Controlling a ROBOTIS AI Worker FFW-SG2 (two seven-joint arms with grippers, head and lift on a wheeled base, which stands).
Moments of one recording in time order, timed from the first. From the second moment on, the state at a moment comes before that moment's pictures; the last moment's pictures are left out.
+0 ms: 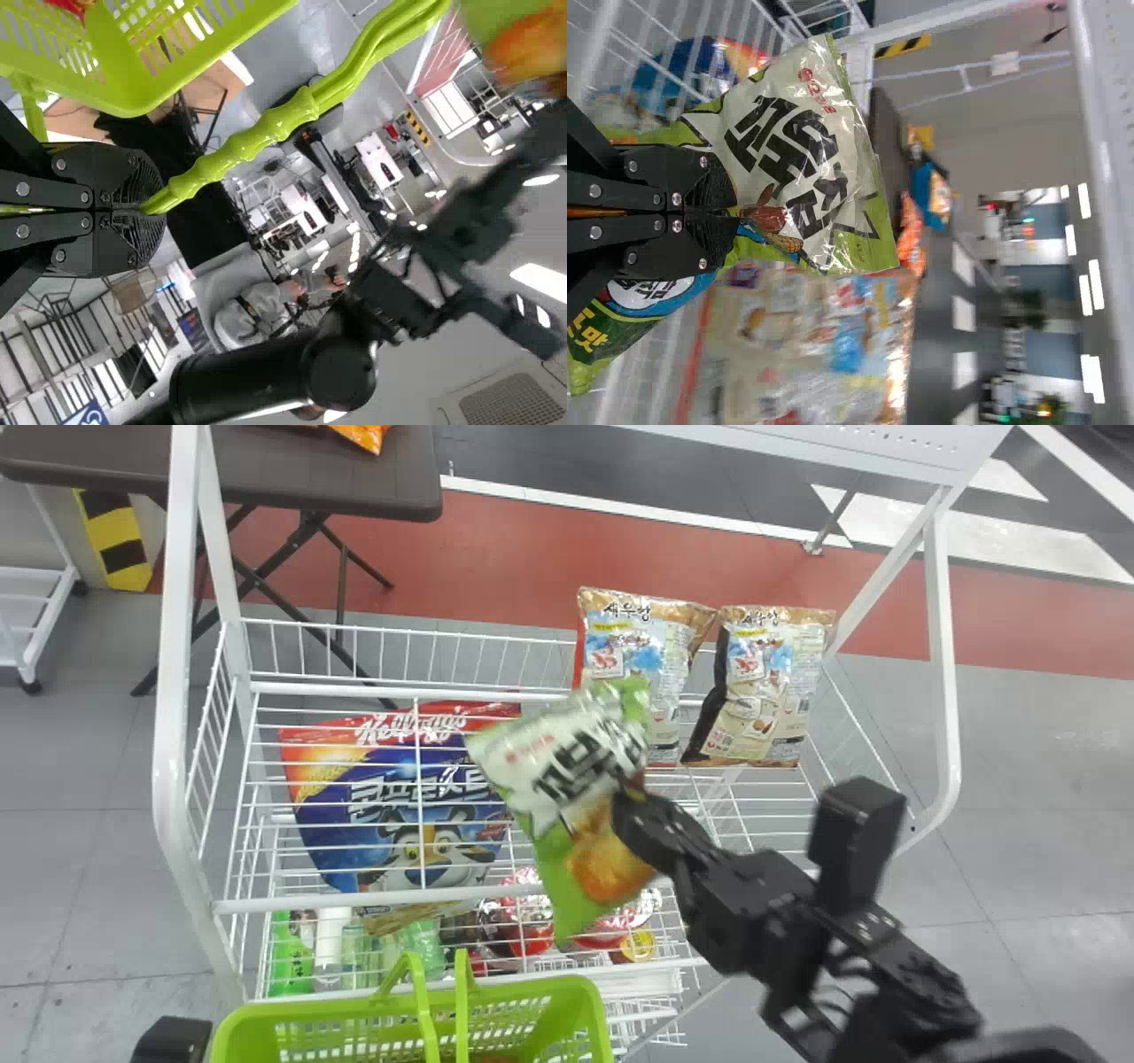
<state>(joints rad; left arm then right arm) 0.54 0.20 -0.20 -2.01 0.21 0.87 -1.33 0.69 -0.12 -0.22 -2.48 -0.19 0.69 0.39</state>
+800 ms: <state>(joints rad) 0.55 0.18 -0.20 -2.02 0.20 0.86 -1.33 0.82 -0.08 -0.26 -2.48 -0.36 1.33 0.51</state>
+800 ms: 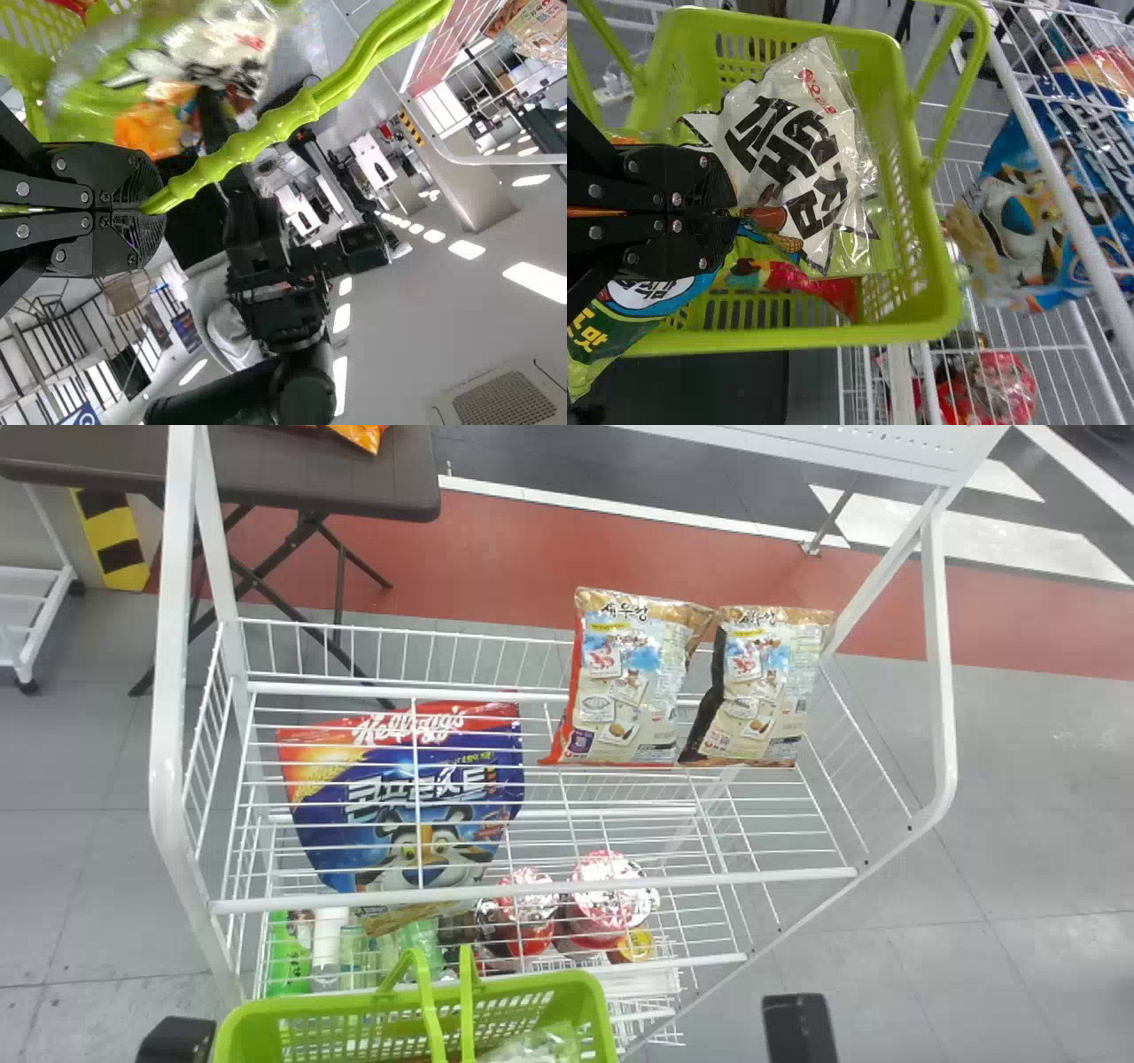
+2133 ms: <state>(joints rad) 0.57 0.18 -0.21 -2.03 0.20 0.84 -1.33 0.73 -0.12 -0.10 -2.25 -0.16 0.50 0.23</state>
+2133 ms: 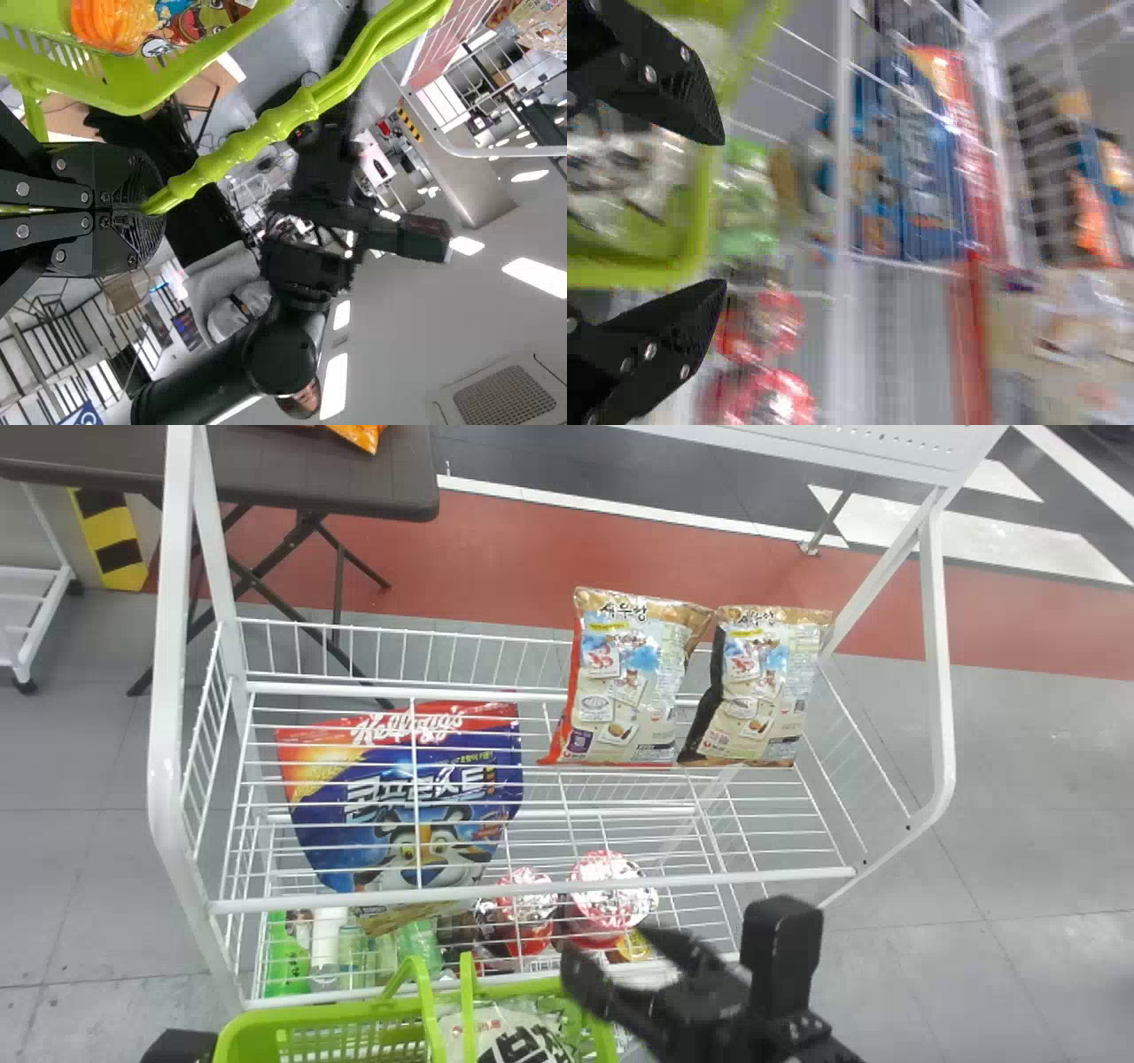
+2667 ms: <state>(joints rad) 0.57 0.17 -0.21 -2.03 0.19 0.85 -1.32 0.24 -0.11 -0.06 -1.79 -0.05 0.12 0.05</state>
